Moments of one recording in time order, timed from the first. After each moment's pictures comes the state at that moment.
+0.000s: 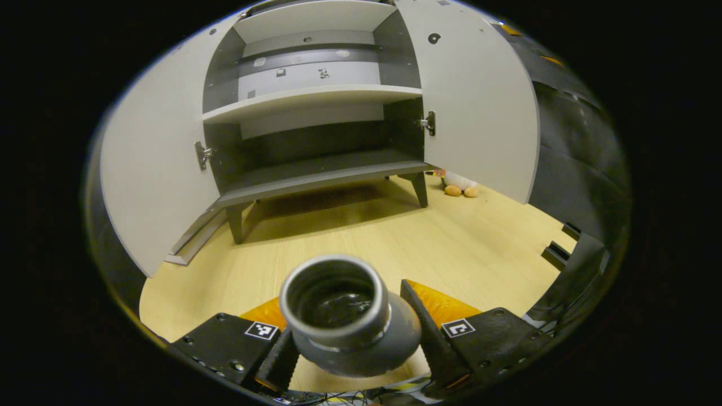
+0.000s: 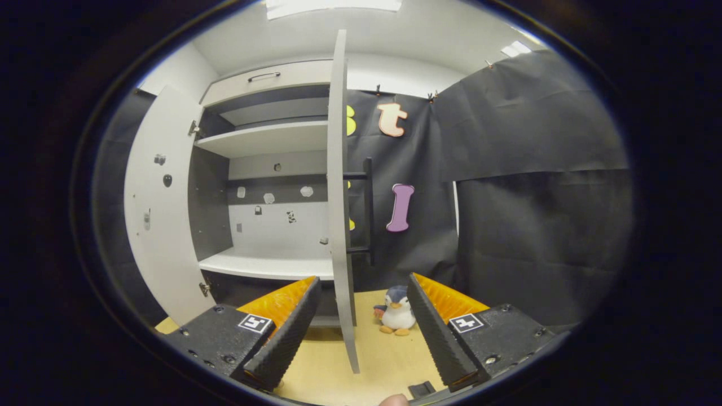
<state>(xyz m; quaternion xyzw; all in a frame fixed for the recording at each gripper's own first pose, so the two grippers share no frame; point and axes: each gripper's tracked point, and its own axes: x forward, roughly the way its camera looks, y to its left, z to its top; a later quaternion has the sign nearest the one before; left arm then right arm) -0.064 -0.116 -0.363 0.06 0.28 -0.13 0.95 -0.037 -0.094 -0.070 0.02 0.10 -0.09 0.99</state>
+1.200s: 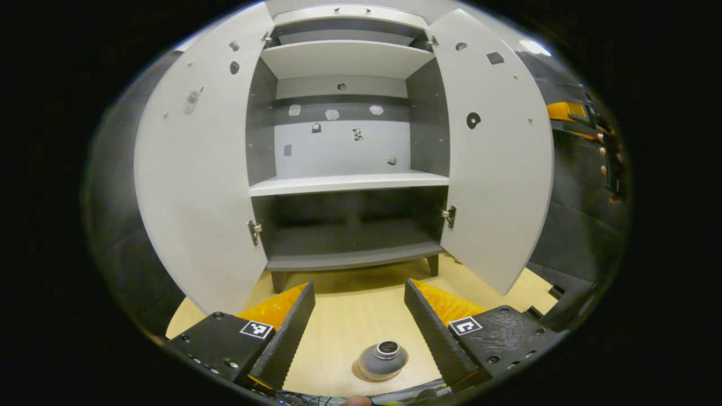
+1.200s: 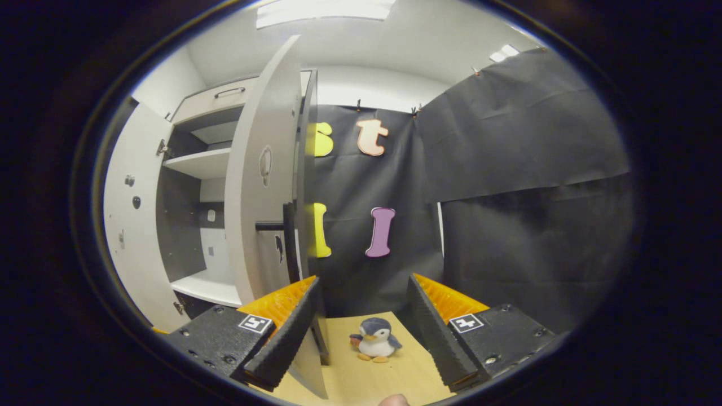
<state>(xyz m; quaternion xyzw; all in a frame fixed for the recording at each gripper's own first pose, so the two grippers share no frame) -0.039 -0.076 -0.193 0.02 0.19 -0.06 0.98 0.030 -0.174 -0.029 0.01 0.06 -0.12 0.99</state>
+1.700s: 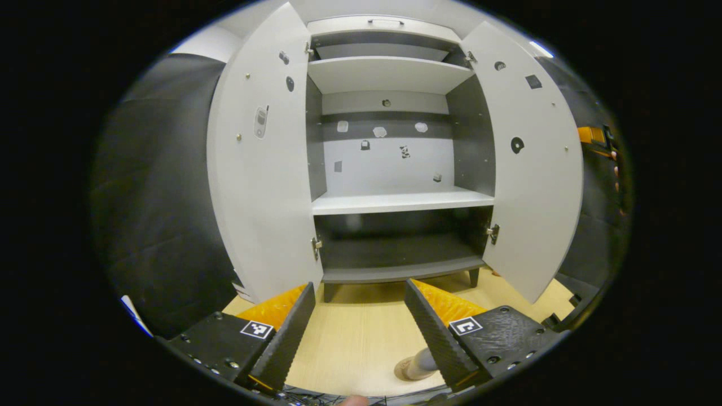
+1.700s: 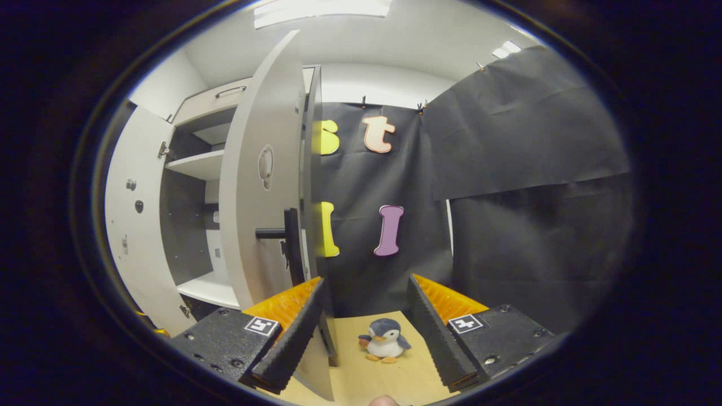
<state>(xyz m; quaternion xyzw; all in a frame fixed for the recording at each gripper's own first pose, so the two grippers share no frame) -0.047 -0.008 -0.154 0.02 0.16 0.01 0.99 0.039 -0.161 -0.030 0.04 0.07 -0.10 0.99</state>
